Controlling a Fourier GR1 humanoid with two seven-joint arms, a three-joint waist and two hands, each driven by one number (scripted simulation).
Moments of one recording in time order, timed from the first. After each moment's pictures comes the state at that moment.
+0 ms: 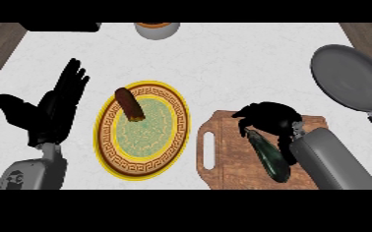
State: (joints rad) left arm -0.16 0.19 0.06 -1.60 0.13 0.09 0.23; right arm -0.41 -0.40 0.42 -1.26 1.03 0.65 -0.37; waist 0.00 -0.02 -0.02
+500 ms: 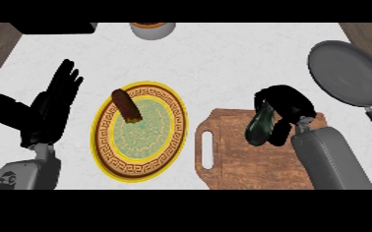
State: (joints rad) left arm -0.15 0.20 0.09 -1.59 0.14 0.08 0.24; right arm -0.37 -0.25 0.13 -1.31 1.02 0.49 0.06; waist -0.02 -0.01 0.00
